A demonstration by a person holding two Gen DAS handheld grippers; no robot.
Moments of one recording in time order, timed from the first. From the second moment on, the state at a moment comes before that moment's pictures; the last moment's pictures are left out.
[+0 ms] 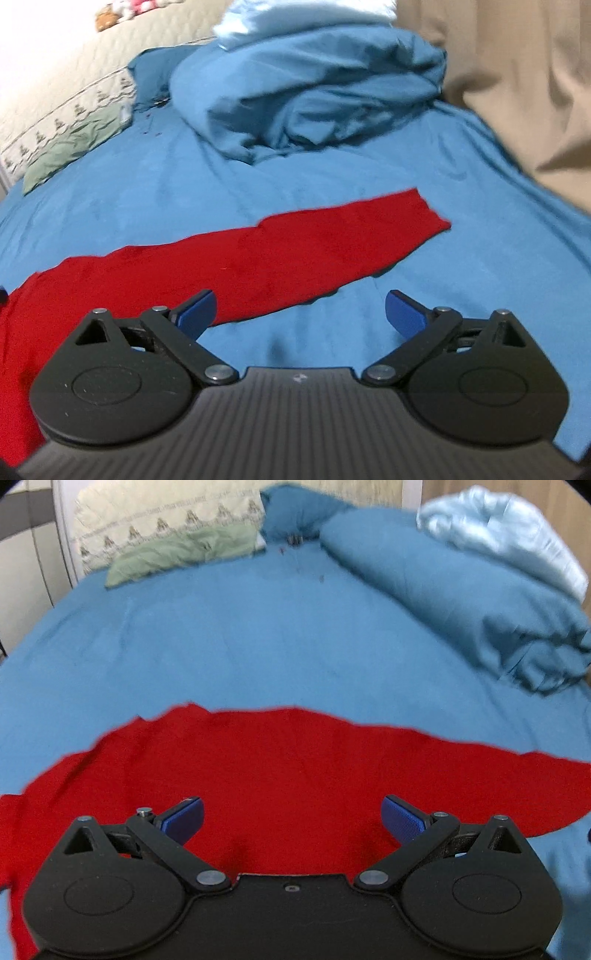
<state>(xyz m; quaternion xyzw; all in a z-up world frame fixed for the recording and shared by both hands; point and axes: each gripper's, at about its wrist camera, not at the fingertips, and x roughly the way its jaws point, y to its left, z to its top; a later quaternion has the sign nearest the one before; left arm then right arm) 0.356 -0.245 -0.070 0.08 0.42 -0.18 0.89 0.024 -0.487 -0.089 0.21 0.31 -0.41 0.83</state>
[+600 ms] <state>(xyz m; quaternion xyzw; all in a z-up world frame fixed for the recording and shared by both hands) 0.401 -0.263 -0.153 0.08 0.47 -0.18 0.86 0.046 -0.577 -0.162 0.27 0.25 -0.47 0.80</state>
